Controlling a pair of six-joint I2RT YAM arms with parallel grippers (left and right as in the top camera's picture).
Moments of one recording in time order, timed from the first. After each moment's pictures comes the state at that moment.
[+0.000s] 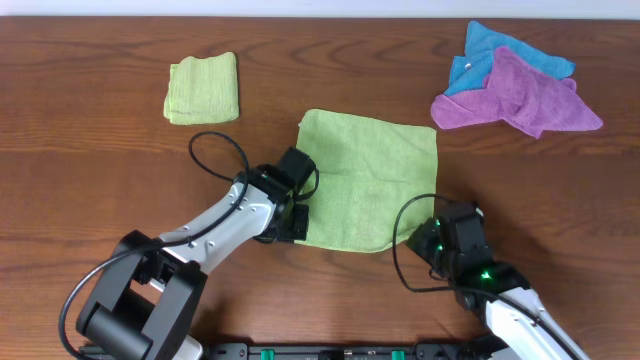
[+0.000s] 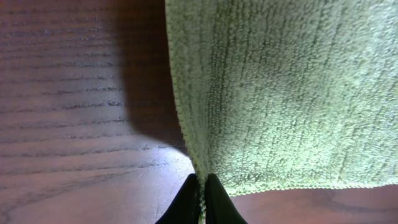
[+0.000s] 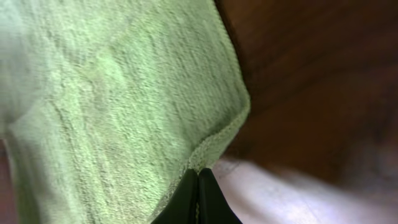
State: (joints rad) left arm -0.57 1.69 0.95 -0.75 0.12 -0.46; right arm 0.33 1.04 0.34 -0.27 -0.01 1.01
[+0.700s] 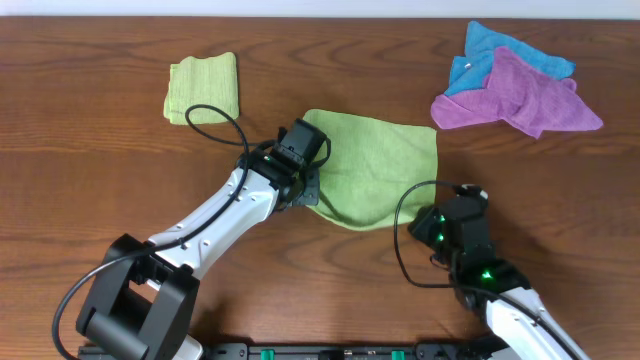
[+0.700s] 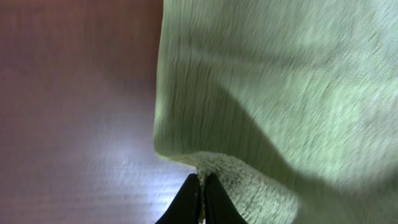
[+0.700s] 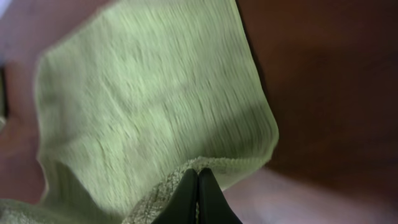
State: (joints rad) left arm -0.57 1.69 1.10 -0.63 -0.02 -0.50; right arm 0.31 1.04 0.34 -0.08 0.08 0.90
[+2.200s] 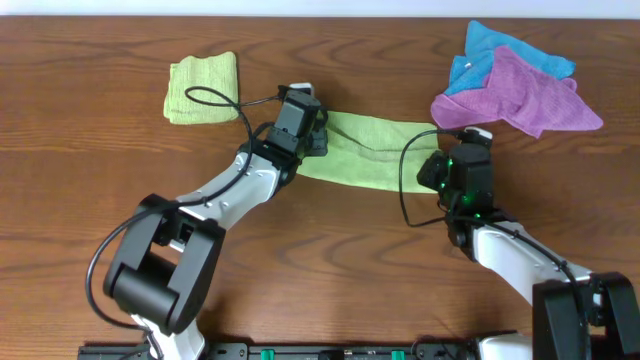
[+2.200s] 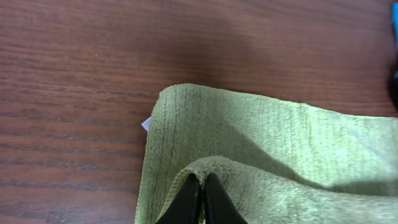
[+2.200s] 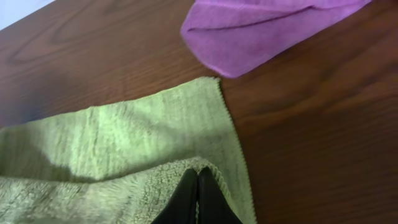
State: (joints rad) left arm -0.49 1.87 1.12 -0.06 -0.06 -0.48; right arm 0.16 1.51 0.54 0.31 0.12 0.54
